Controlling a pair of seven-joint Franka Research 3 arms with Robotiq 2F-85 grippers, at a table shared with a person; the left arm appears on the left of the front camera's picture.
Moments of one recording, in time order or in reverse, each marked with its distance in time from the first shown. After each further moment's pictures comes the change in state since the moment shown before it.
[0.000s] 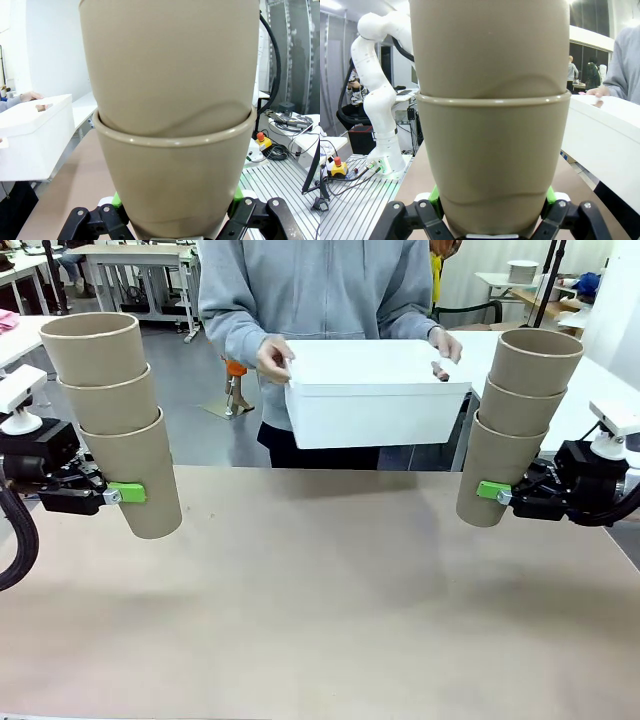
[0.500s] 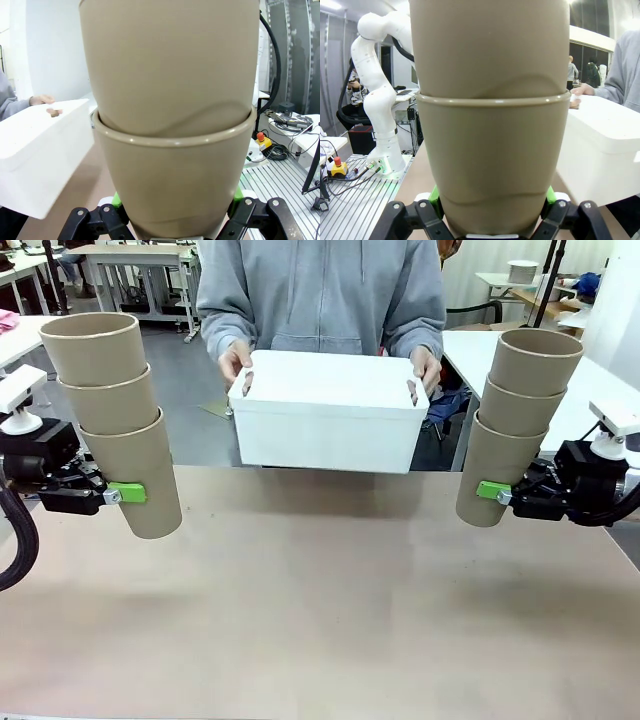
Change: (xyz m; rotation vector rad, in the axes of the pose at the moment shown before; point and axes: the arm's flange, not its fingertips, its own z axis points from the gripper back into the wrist) left arm 0.000 0.000 0.000 0.000 0.000 0.000; right arm 0.000 0.000 0.000 0.000 0.000 0.000
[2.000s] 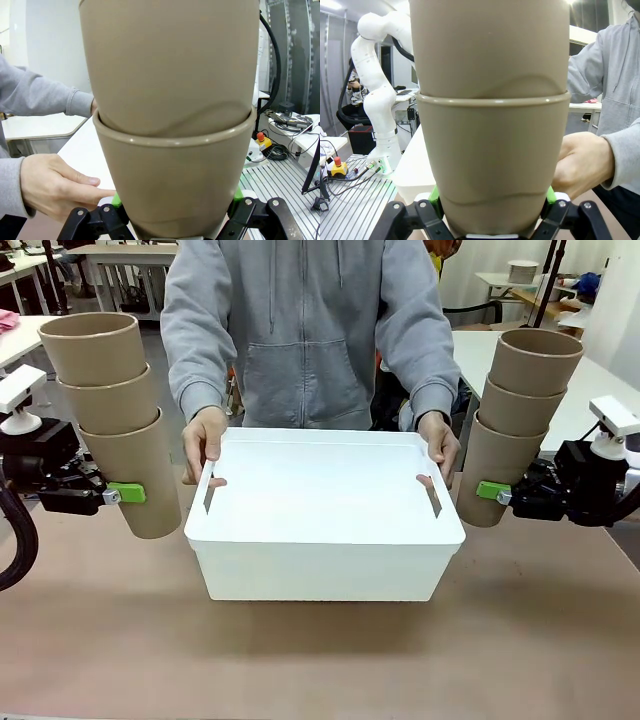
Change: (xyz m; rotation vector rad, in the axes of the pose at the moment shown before) left arm 0.000 0.000 0.000 0.000 0.000 0.000; right arm 0.000 0.000 0.000 0.000 0.000 0.000
